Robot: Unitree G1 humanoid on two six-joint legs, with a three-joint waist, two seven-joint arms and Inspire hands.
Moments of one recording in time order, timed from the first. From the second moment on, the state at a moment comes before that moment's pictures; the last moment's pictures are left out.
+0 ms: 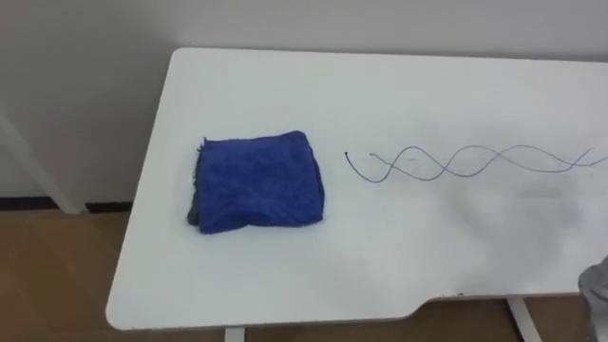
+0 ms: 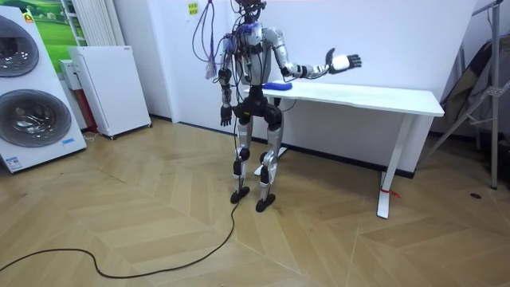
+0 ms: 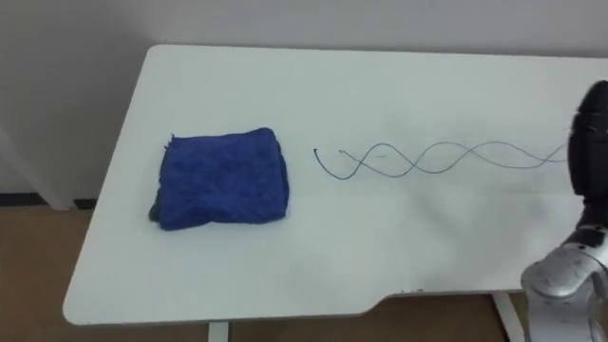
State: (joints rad) left arm 0.29 0.27 0.15 0.81 0.49 0.19 -0.01; right arm 0.00 -0.41 -0.21 0.19 -0.36 0.08 -0.59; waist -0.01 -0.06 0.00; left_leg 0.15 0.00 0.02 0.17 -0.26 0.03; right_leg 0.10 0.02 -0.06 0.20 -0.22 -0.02
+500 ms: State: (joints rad) left arm 0.24 0.28 0.03 0.81 0.51 0.19 -0.03; right arm -0.16 -0.43 0.06 0.11 -0.61 0.06 -0.48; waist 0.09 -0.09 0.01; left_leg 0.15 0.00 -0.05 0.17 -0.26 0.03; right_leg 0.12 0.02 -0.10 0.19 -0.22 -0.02
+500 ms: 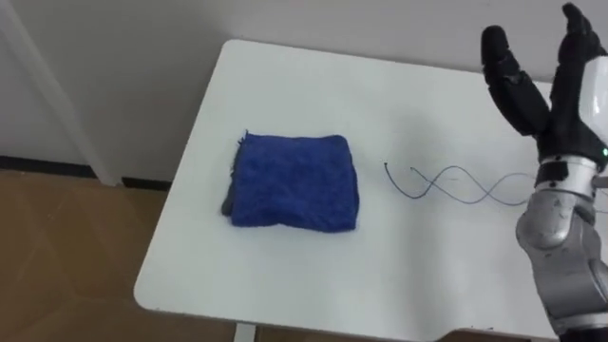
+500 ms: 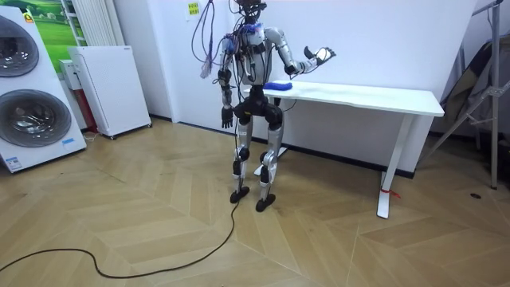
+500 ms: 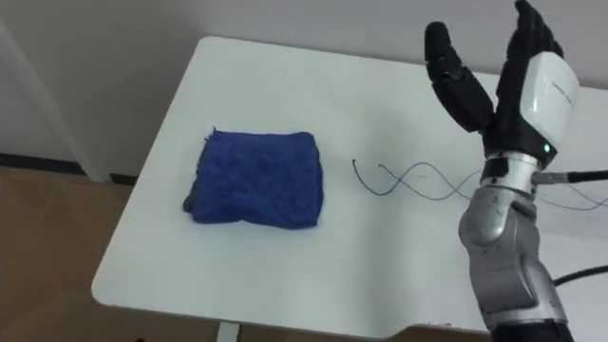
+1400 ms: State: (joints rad) left arm 0.10 0.31 -0.09 0.90 0.51 0.17 -0.08; right arm -0.24 -0.44 0.42 0.15 -1.07 0.08 -0.18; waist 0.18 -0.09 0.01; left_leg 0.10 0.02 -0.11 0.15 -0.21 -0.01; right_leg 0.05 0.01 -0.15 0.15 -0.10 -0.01
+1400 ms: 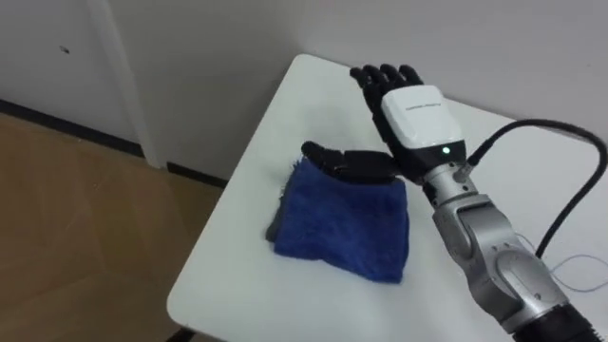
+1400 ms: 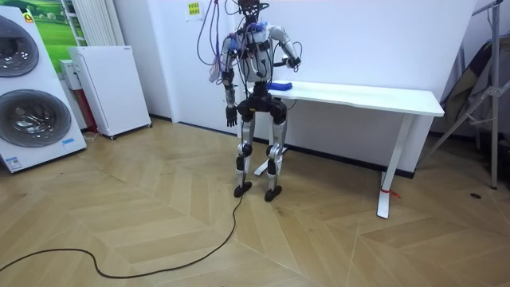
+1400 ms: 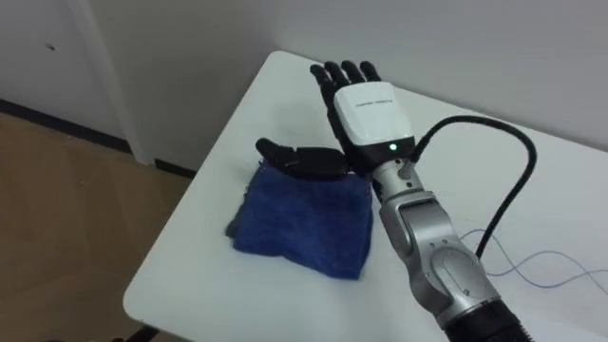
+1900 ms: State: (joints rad) left arm 0.07 0.31 -0.14 0.94 0.50 0.15 -0.10; right arm -0.17 -0.44 0.47 0.06 -1.07 0.09 -0.14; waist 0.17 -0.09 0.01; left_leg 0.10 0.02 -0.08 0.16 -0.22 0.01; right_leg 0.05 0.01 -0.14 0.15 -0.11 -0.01
